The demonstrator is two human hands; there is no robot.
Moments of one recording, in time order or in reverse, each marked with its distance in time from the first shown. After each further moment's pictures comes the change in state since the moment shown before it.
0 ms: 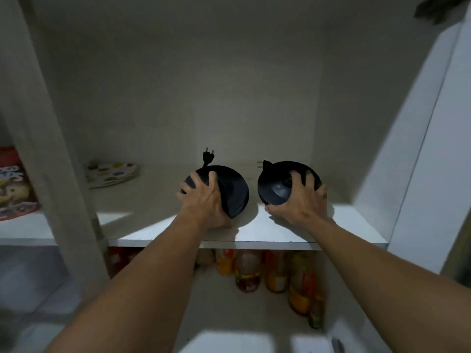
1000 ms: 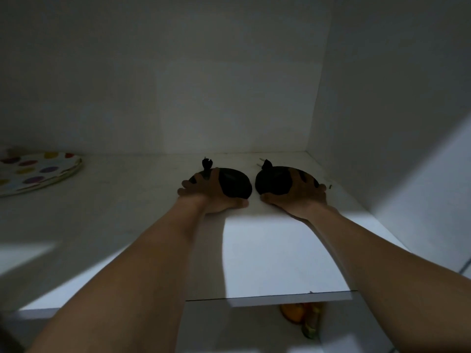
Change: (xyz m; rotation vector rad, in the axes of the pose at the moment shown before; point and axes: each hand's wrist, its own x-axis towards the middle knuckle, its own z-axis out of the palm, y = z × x) left_hand 0.159 0.028 0.070 -0.257 -0.277 0.015; right_hand 0.127 0.029 0.072 0.032 -0.184 0.199
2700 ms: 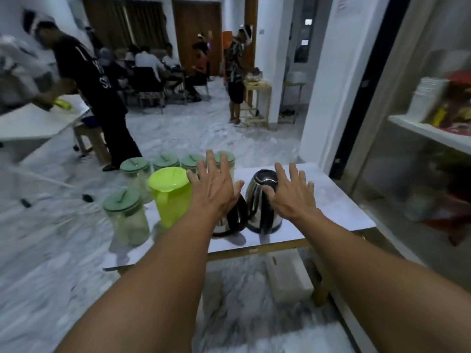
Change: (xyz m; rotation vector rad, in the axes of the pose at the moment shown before) left_hand -0.856 -0.389 -0.021 0.291 0.644 -1.231; right_hand -0.808 -0.311 0.169 0.028 -0.555 -1.474
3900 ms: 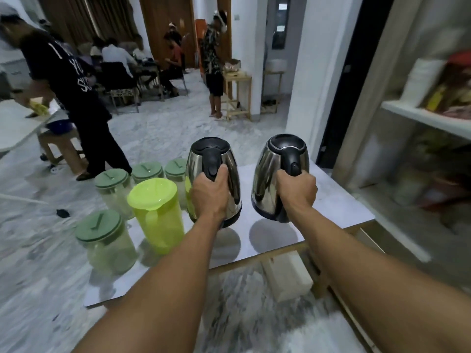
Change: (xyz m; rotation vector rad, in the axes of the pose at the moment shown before) left_hand 0.050 0.004 0.028 -1.025 0.231 -0.464; right_hand 0.045 -0.017 0.008 0.923 0.409 0.556
